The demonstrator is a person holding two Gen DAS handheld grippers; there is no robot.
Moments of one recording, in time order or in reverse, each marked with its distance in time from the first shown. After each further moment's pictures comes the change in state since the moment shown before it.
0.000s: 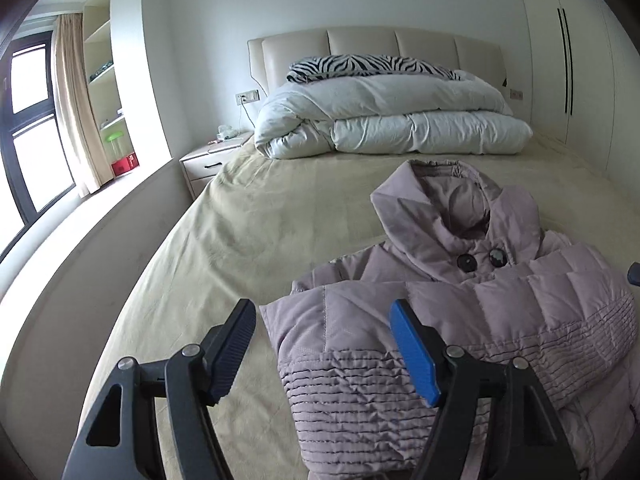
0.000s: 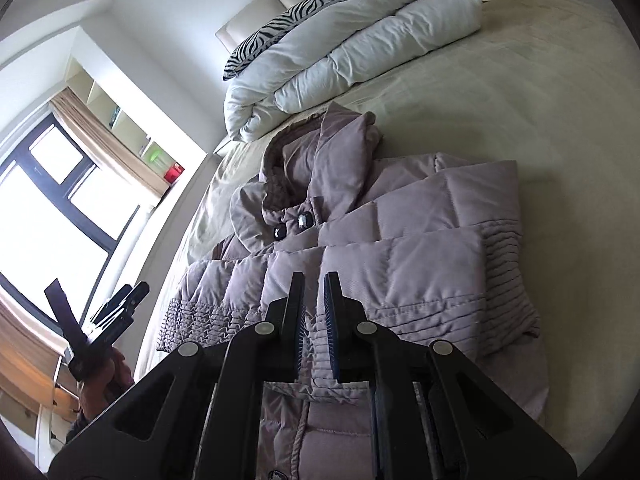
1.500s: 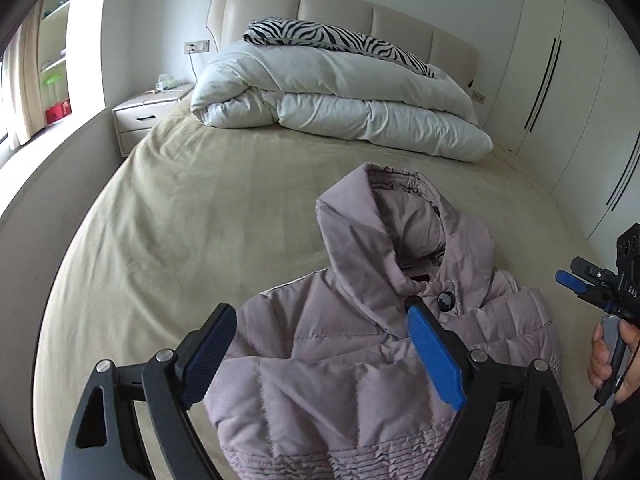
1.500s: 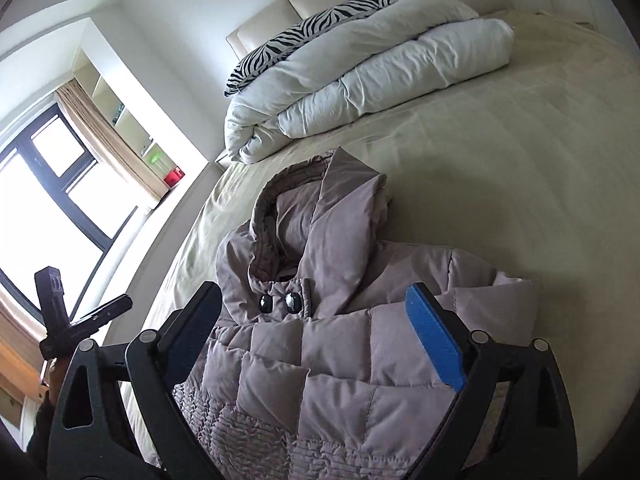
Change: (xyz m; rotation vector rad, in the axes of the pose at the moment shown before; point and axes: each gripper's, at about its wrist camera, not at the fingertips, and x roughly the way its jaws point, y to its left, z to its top) left arm 0.060 0.019 0.083 -0.133 0.158 -0.377; right arm 0.041 -0.020 0.110 -0.038 -0.025 0.036
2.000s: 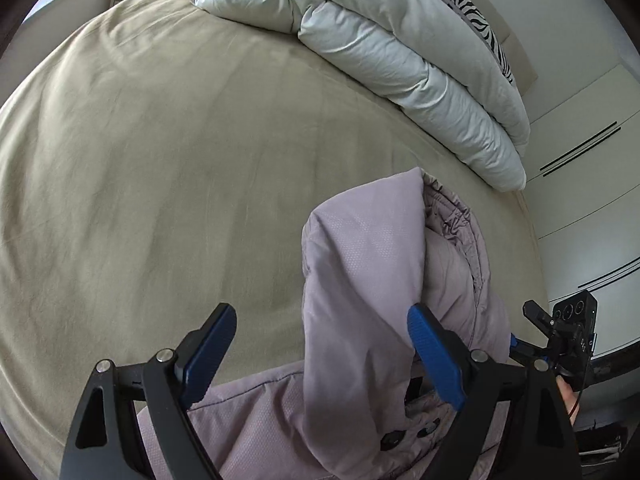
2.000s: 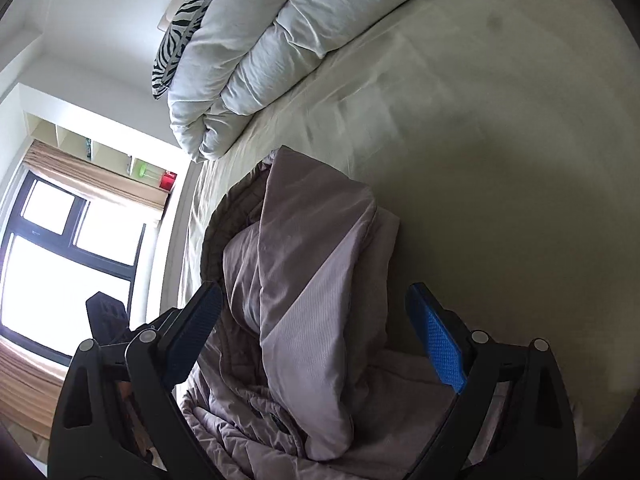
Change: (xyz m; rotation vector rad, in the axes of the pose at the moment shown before) left arm 0.182 0.047 0.082 -0.368 0.264 -0.163; right arm 0.185 -0.090 0.106 0.315 0.240 0.073
